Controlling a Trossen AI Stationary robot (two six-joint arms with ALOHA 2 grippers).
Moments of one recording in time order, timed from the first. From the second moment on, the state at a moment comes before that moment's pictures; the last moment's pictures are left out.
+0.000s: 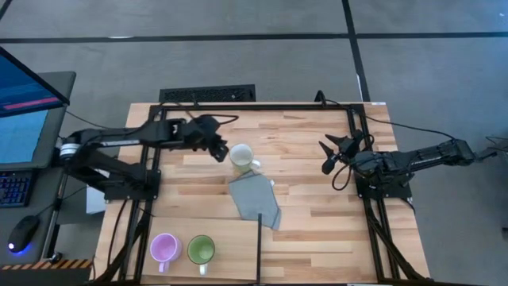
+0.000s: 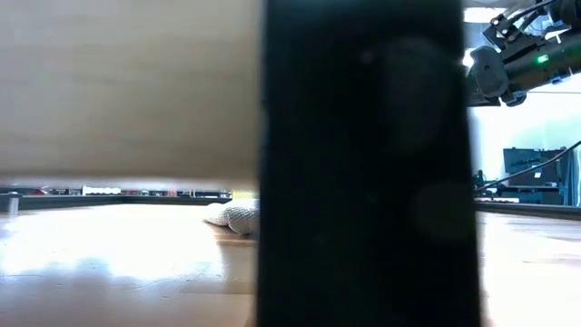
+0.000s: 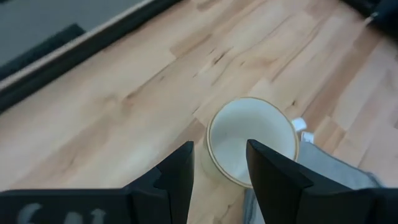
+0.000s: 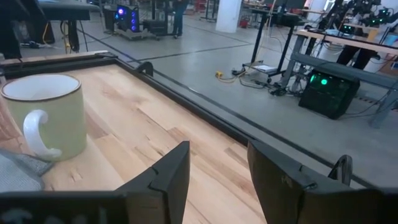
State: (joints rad) left arm 0.20 1.26 1.09 -0.66 -0.26 -0.53; right arm 0.17 0.47 0.23 -0.08 0.92 0.10
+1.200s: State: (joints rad) left arm 0.22 1.62 1.37 -0.95 -0.18 -0.70; right arm 0.17 0.47 0.23 -0.17 0.81 0.10
